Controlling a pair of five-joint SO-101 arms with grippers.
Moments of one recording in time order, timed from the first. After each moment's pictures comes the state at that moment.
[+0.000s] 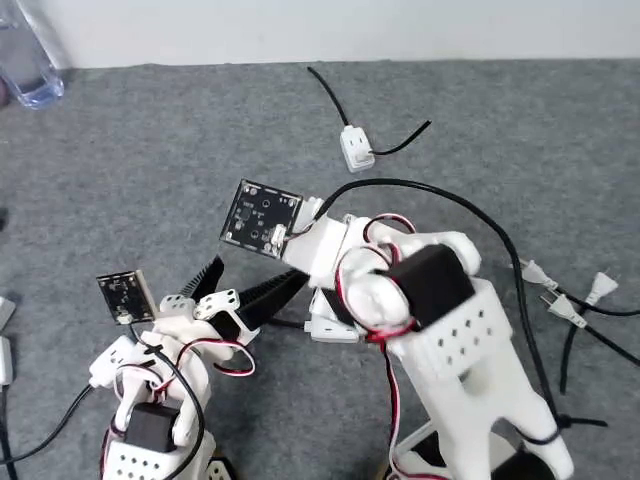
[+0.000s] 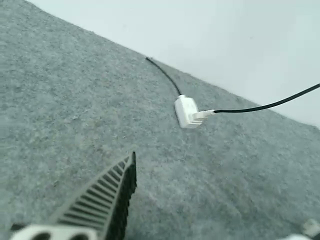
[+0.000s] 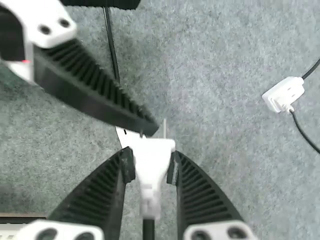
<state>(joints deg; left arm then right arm) 8.7 -101.6 96.7 40.6 34.6 -37.7 -28.9 -0.5 97.5 36.6</state>
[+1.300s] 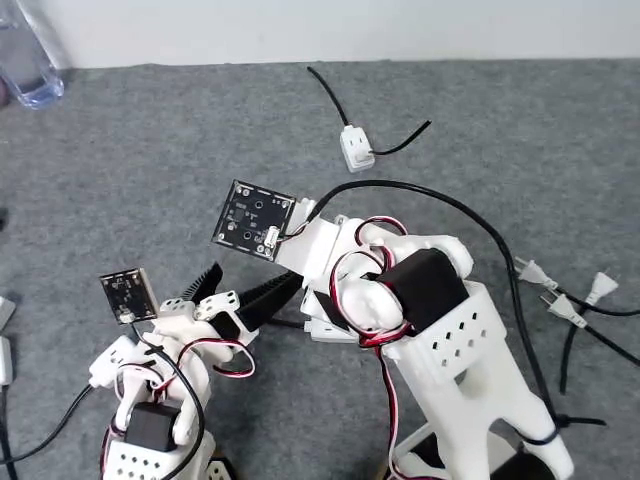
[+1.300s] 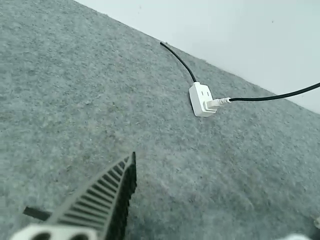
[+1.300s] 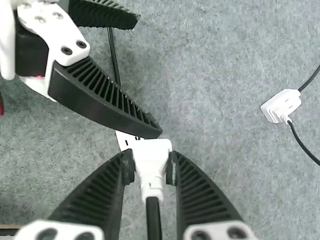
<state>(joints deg) 8.5 -101.3 96.8 42.7 34.7 -38.6 -29.0 1.4 93.7 34.9</state>
